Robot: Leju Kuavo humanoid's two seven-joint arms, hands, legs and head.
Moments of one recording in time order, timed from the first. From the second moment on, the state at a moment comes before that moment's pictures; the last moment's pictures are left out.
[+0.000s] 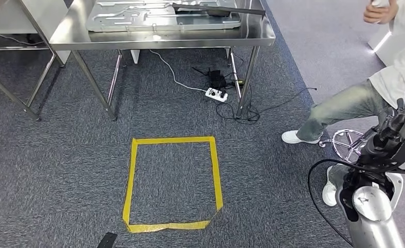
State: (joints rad) left arm -0.11 0.16 -0.91 -0.23 0.92 0.19 -0.20; right arm -0.19 -0.38 0.06 -1.88 -0.11 -0.68 0.09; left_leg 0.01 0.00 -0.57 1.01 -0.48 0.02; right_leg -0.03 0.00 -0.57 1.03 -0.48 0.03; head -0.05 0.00
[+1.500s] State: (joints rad) left arm -0.11 0.15 -0.91 -0.23 0.92 0.19 -0.23; right arm -0.19 -0.39 0.08 -1.89 0.03 -0.68 0.16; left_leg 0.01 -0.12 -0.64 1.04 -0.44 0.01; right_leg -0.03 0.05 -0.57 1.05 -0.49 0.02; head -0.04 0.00
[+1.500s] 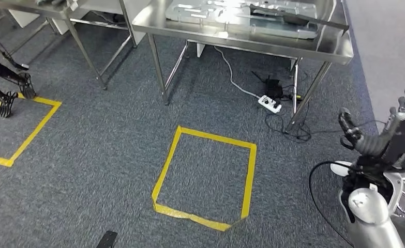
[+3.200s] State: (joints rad) left arm -0.11 0.15 -0.91 -0.23 0.92 0.18 -0.24; right arm -0.19 -0.41 0.08 -1.89 0.07 -0.68 0.19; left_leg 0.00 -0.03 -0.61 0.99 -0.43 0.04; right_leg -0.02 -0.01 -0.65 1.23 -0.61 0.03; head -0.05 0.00
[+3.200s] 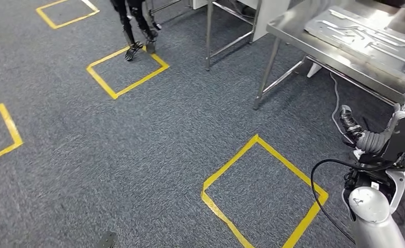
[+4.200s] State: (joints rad) left arm -0.11 0.15 -0.91 -0.23 0.92 0.19 -0.24; right arm -0.16 -0.42 0.08 -1.89 0.08 -0.69 0.18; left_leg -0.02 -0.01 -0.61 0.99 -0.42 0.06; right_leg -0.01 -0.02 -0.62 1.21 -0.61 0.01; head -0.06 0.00
